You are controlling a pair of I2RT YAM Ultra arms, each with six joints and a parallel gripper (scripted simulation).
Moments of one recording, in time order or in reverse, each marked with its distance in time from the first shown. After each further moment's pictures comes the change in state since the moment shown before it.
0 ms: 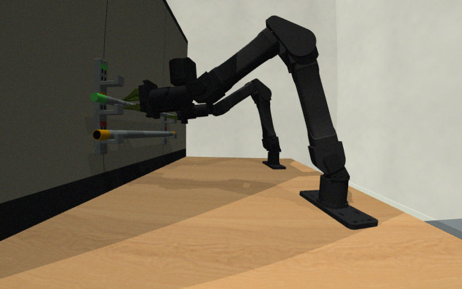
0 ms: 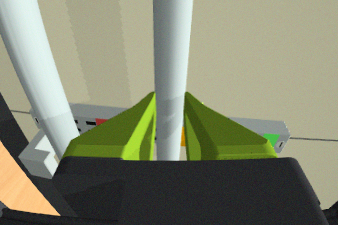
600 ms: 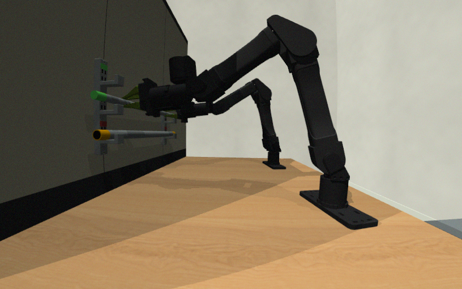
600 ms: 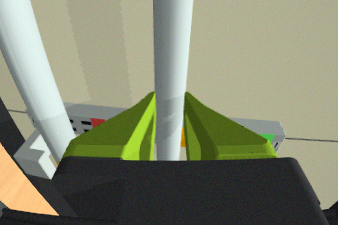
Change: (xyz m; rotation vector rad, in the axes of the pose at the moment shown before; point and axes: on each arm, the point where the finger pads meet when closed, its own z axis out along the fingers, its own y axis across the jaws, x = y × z) left arm 0.000 0.005 0.000 0.003 0.001 0.000; right arm 0.000 -0.005 0.000 -0.003 0.001 -0.001
